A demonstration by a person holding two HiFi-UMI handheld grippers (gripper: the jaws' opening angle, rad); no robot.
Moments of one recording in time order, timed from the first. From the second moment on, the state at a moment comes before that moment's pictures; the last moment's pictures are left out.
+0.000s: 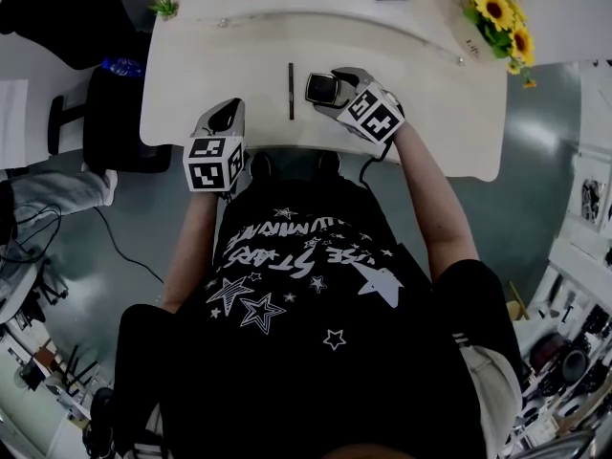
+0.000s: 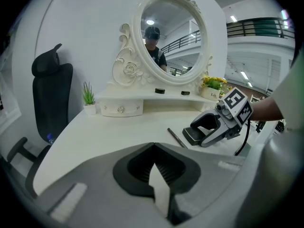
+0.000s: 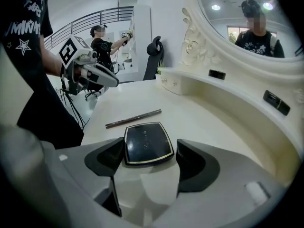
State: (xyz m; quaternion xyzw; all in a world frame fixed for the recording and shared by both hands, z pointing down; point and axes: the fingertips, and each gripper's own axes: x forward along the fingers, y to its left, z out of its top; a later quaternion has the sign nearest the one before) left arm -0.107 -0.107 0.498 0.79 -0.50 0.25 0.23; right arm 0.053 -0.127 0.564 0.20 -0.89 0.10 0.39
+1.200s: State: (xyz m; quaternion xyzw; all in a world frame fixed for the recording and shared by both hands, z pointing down) left arm -0.159 -0.194 0.456 0.81 -0.52 0.19 0.20; right arm 0.045 -0.290 0.431 0.47 -0.85 0.11 0.20
